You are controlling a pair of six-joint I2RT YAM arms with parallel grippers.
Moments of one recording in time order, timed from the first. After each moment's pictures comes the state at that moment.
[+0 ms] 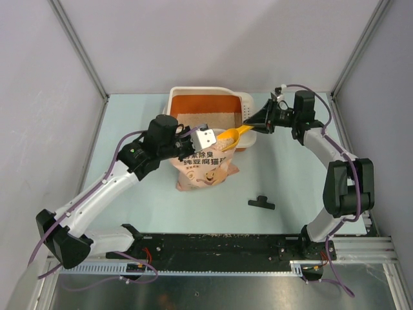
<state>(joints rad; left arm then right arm) -0.68 1.19 1.21 -0.54 0.18 0.67 0.12 1.66 1.20 0.09 -1.10 0.99</state>
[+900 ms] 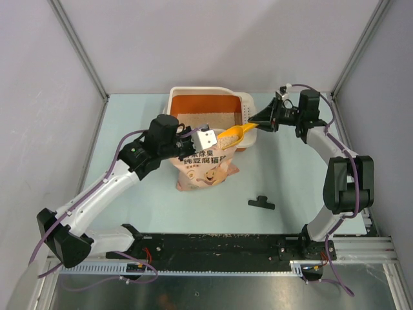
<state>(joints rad) -0.68 1.20 1.21 -0.54 0.18 0.70 0.07 1.69 1.22 0.11 -1.14 1.00</state>
